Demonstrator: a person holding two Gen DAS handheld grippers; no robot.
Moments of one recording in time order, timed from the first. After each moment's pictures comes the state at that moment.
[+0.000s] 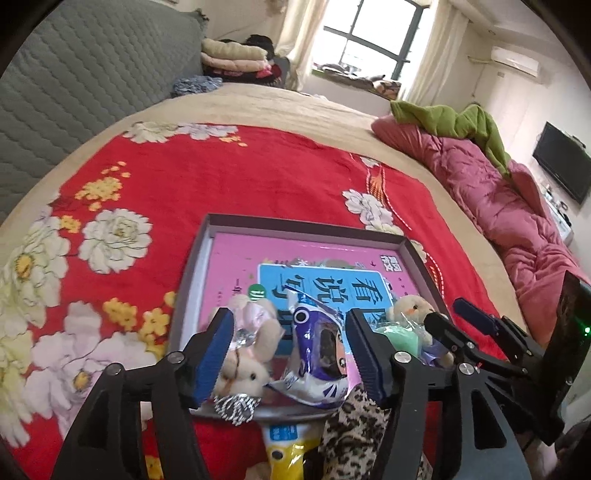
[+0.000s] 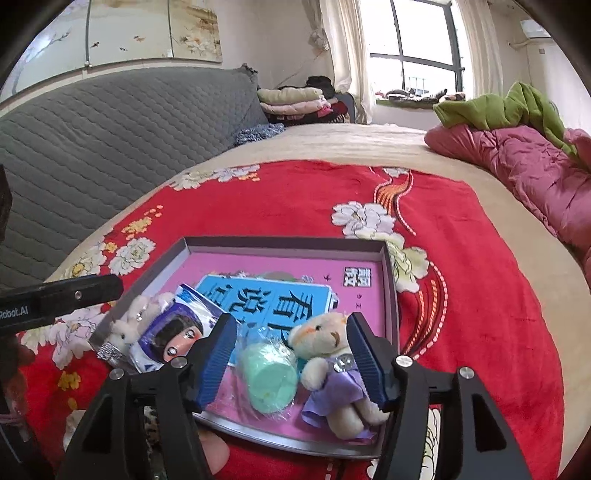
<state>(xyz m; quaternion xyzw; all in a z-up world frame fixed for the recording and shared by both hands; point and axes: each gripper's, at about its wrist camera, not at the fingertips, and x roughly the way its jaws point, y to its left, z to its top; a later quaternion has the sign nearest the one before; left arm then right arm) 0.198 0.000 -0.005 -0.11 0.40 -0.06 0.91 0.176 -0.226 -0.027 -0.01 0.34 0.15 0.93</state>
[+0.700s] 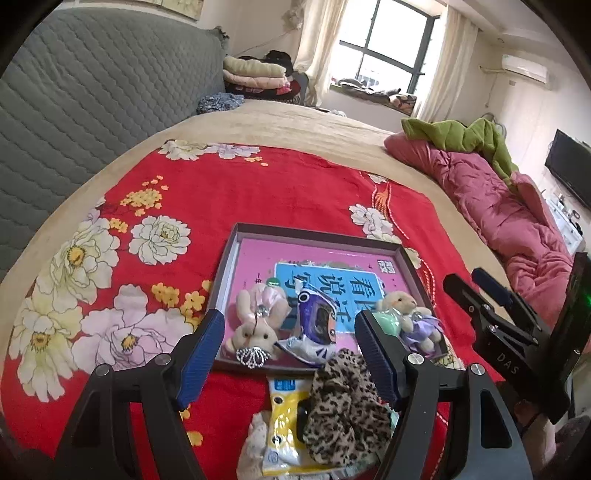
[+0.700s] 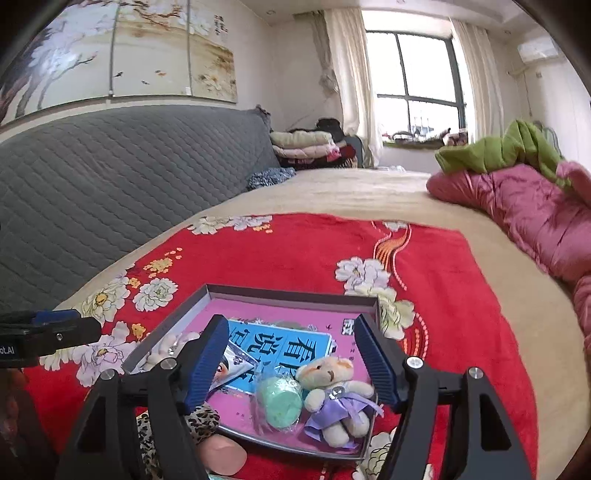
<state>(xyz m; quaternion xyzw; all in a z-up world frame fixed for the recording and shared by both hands) 0.128 -0.002 0.046 -0.10 0.38 -0.01 0.92 0.141 -0.238 0.028 -0.01 0.25 0.17 0.95</state>
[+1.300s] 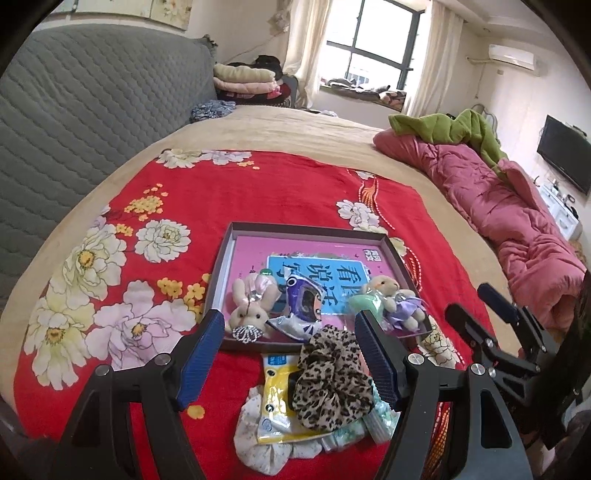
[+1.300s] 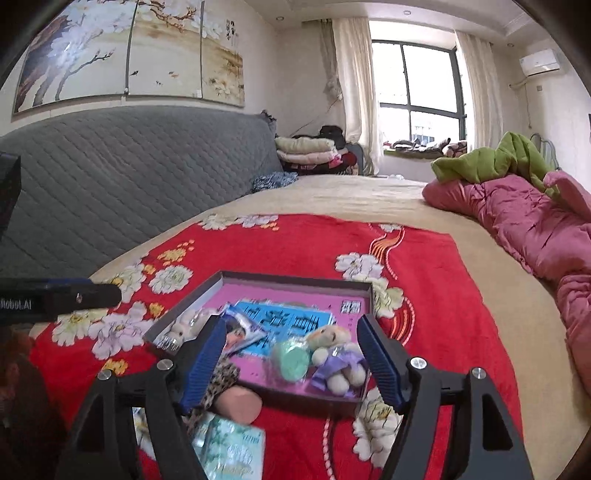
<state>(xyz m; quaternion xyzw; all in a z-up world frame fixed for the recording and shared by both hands) 0.090 -0.020 0.066 -0.08 0.38 -0.02 0.92 0.074 -0.244 0.030 -0.02 0.25 0.17 0.95</state>
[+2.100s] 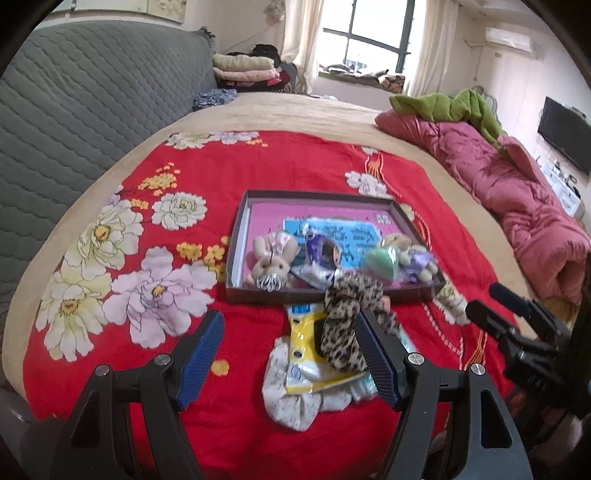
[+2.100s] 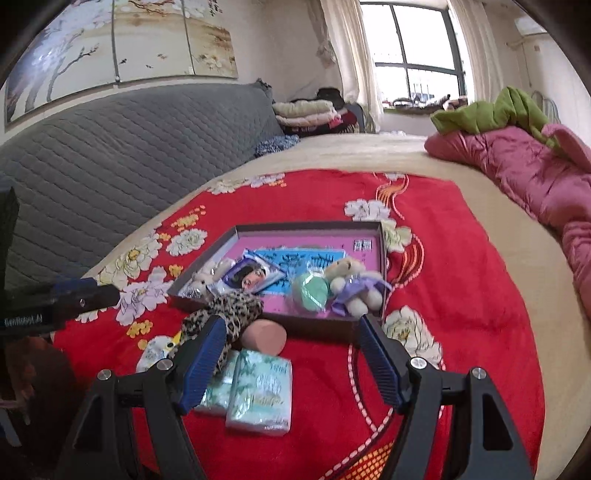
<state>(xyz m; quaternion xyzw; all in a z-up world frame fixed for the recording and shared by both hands) 0.046 -0.004 0.044 -0.06 0.40 -0.02 0.92 0.040 -0.251 0.010 0.02 0.33 0.18 0.93</state>
